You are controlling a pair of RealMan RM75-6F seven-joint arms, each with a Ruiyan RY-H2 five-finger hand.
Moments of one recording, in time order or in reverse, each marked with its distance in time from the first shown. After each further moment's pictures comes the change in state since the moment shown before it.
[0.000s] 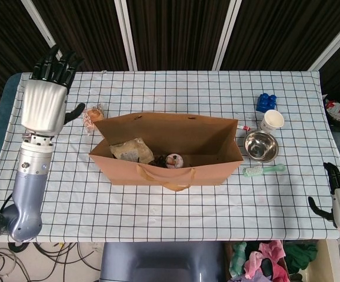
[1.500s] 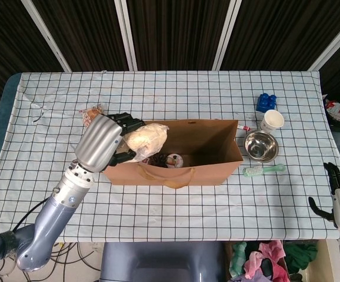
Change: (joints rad) left arm 0.009 -0.078 -0.073 -0.269 0.092 -0.238 -0.332; right arm -0.001 0.007 -0.003 -0.002 -0.002 -0.003 0.008
